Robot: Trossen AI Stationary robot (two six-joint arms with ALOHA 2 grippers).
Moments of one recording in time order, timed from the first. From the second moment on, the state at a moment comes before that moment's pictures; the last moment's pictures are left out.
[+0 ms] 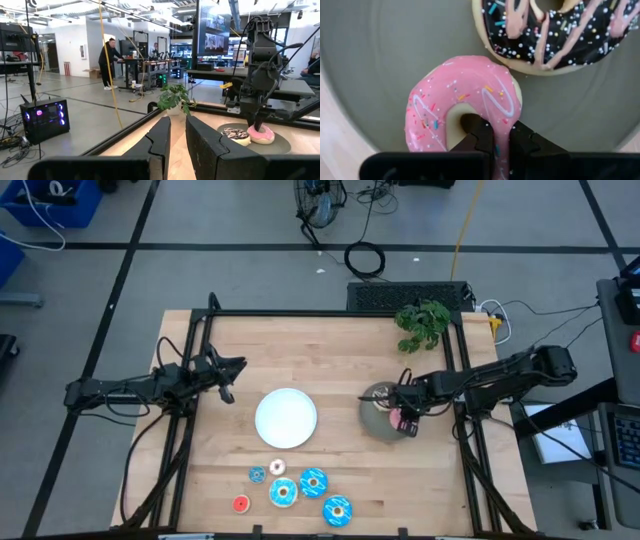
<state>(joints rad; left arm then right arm) 0.05 0.16 0.01 0.32 -0.37 0.04 0.05 1.28 0.59 -0.72 -0.03 0.45</state>
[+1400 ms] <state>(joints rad) 0.05 0.16 0.01 0.31 -0.37 0.04 0.03 1.26 0.66 -0.85 -0.05 0.41</state>
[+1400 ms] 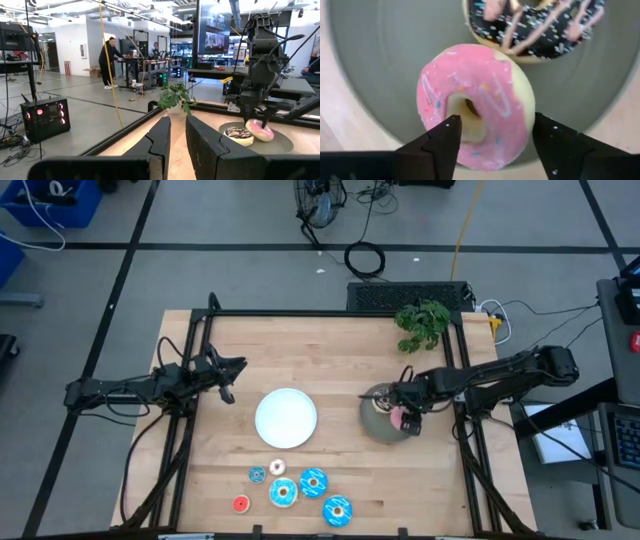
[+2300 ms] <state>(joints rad) 0.05 0.16 0.01 0.31 -0.37 0.04 0.01 1.17 0.74 -0.84 0.08 0.33</state>
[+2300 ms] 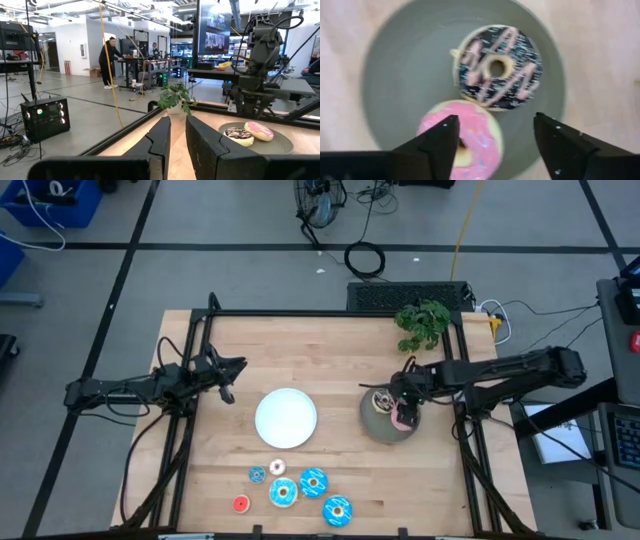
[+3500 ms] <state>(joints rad) 0.05 0.16 0.01 0.31 -0.37 0.04 0.01 1.32 0.73 -0.82 0.05 0.30</state>
